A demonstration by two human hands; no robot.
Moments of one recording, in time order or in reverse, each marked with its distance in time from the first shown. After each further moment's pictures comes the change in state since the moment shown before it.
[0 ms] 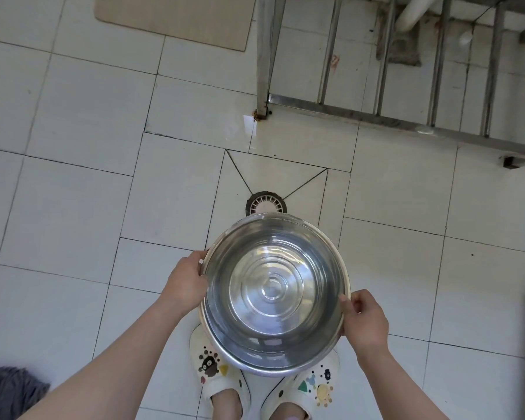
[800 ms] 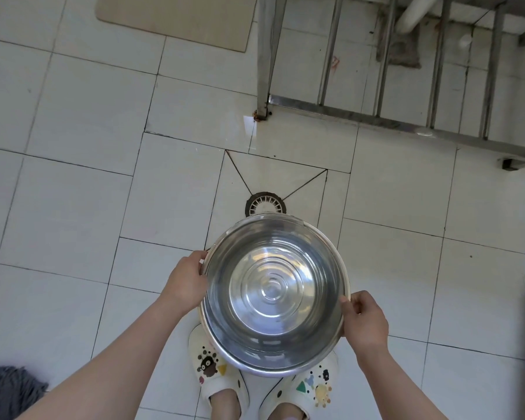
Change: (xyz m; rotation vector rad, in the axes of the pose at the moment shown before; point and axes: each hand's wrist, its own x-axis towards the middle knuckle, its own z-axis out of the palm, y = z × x) left_hand -0.001 0.003 0.001 -0.023 -0.004 0.012; right_hand -0.002 -0.003 -0.004 -0.010 -0.009 0.001
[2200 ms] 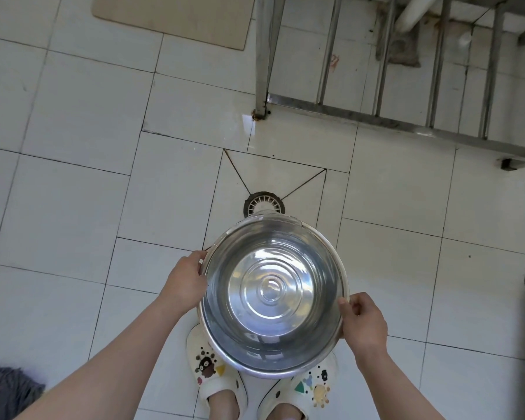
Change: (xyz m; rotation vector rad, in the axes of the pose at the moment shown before) left_hand 0.006 -0.001 0.002 0.044 -0.018 0.001; right_hand 0.001 0.001 0.001 0.004 0.006 0.020
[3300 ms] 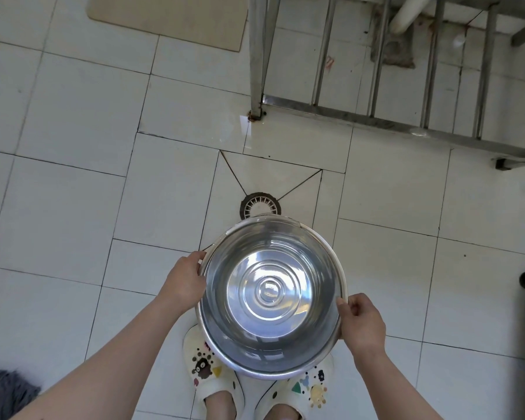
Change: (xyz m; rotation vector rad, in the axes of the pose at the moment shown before) left_hand -0.001 0.009 0.002 0.029 -0.021 -0.009; right_hand 0.003 0.002 -0.006 -0.003 0.005 0.026
